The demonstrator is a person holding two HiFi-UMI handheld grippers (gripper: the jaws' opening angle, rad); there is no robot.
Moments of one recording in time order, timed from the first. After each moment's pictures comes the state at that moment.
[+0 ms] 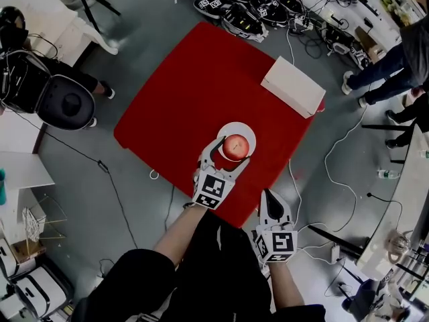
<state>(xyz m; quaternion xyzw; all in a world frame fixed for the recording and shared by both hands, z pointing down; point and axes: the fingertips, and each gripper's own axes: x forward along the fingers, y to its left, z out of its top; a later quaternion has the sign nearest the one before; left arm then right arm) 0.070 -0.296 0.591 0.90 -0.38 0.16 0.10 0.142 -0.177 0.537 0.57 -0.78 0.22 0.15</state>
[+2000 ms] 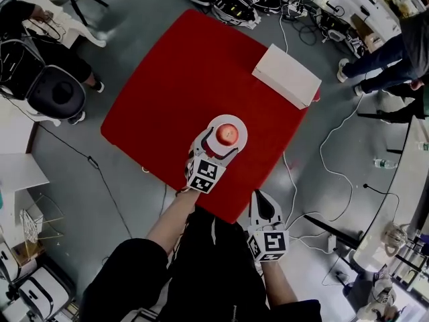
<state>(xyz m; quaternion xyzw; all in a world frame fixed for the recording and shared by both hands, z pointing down) 0.074 -0.311 0.690 0.89 -0.36 0.23 0.15 0.144 -0.168 0.567 0.56 -0.77 0.26 0.16</state>
